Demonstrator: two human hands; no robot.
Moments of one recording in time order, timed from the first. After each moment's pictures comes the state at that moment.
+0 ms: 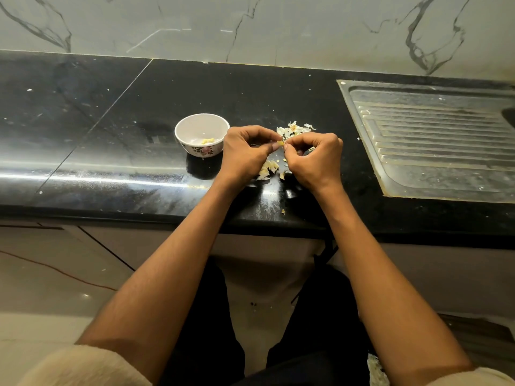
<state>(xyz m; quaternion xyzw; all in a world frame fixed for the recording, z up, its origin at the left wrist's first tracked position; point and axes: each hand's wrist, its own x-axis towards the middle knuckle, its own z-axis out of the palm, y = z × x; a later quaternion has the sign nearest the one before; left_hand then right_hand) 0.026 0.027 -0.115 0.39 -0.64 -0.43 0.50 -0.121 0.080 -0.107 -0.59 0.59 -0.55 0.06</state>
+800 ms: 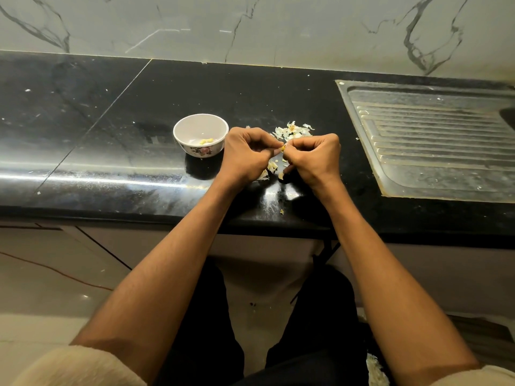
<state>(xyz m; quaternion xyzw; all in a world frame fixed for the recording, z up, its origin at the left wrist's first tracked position) 0.026 0.035 -0.110 0.37 -0.69 -0.38 0.50 -0.120 0.083 -0.104 -0.50 0.59 -0.58 0.25</state>
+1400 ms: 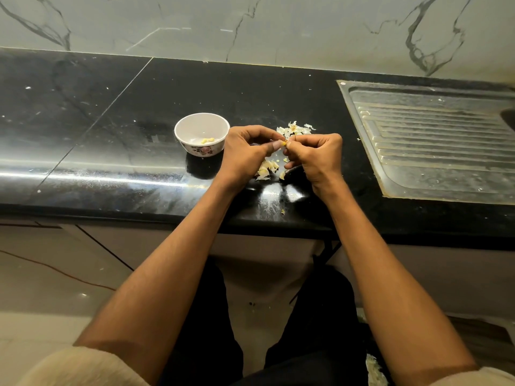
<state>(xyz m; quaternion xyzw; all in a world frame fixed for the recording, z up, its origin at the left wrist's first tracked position) 0.026 0.030 -0.111 0.36 -0.64 -0.46 0.50 -0.120 0.082 -0.098 -0.47 0.56 -0.61 0.31</state>
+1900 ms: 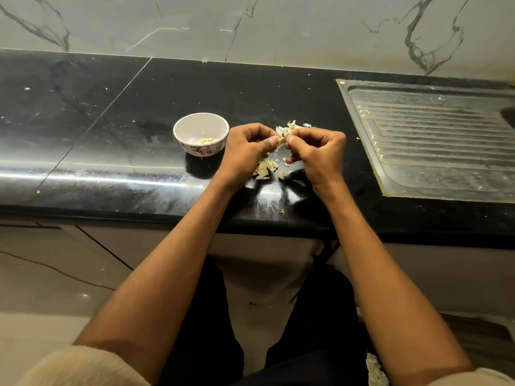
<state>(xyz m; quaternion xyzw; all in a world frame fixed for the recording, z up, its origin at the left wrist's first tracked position) 0.027 0.028 -0.110 0.37 -0.64 -0.49 0.47 -0.123 0.083 -0.100 -0.49 0.53 -0.64 0.25</state>
